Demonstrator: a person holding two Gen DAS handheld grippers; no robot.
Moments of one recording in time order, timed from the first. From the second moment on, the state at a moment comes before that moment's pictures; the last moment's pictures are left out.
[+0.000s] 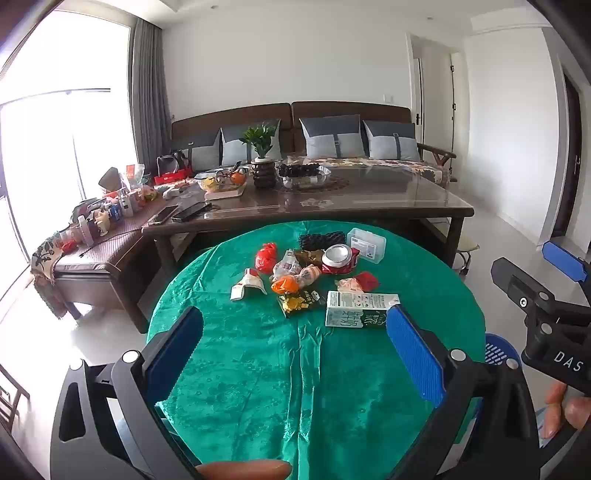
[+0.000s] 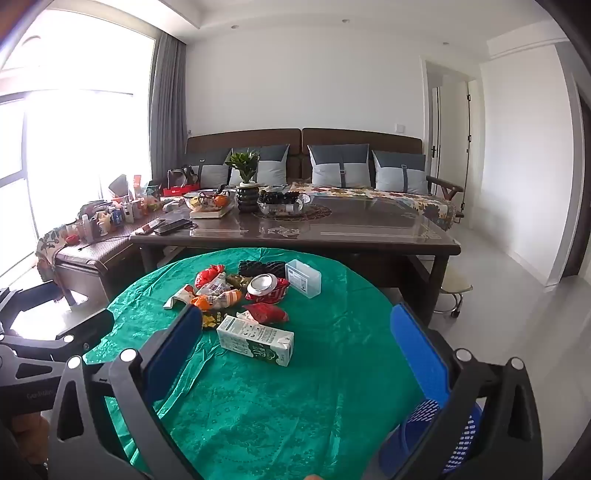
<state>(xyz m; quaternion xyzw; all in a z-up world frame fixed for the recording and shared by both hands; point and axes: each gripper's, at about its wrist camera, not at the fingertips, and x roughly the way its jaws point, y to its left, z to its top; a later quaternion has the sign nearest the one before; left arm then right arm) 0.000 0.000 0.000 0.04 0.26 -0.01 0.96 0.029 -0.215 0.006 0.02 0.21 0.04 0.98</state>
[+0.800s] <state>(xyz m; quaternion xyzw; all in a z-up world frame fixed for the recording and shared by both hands) 0.000 0.000 0.000 0.04 0.27 -0.01 0.96 0.029 -0.217 0.006 0.02 0.21 0.04 0.98</state>
